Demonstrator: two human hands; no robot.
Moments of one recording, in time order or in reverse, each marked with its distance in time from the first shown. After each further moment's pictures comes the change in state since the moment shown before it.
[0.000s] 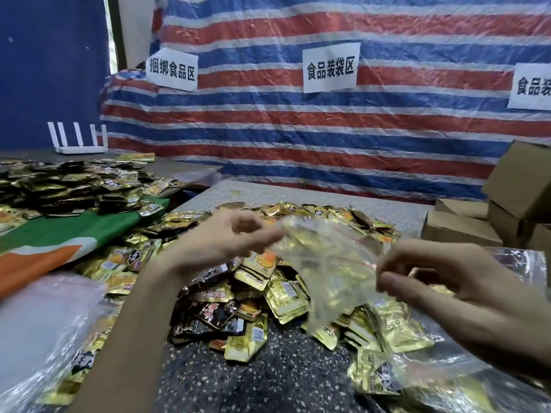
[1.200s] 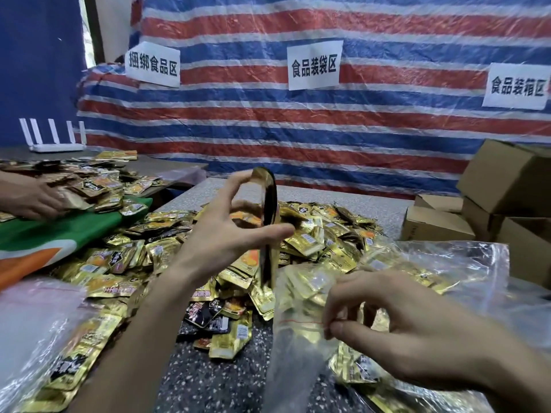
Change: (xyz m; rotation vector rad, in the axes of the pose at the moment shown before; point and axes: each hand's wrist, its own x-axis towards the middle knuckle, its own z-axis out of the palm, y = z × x) left_hand 0.005 0.019 0.032 -0.190 0.315 0.234; right_hand 0.000 -0.015 0.014 -0.063 -0.329 0.124
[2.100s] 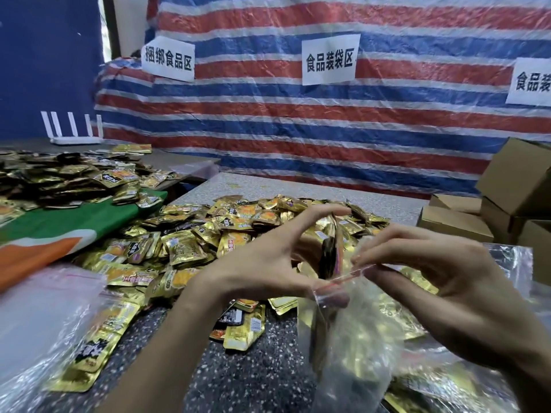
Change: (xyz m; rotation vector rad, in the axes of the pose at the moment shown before) left_hand -0.014 0.010 0.024 0.165 -0.530 0.069; right_hand 0.002 0.011 -0.001 0.135 0.509 -0.257
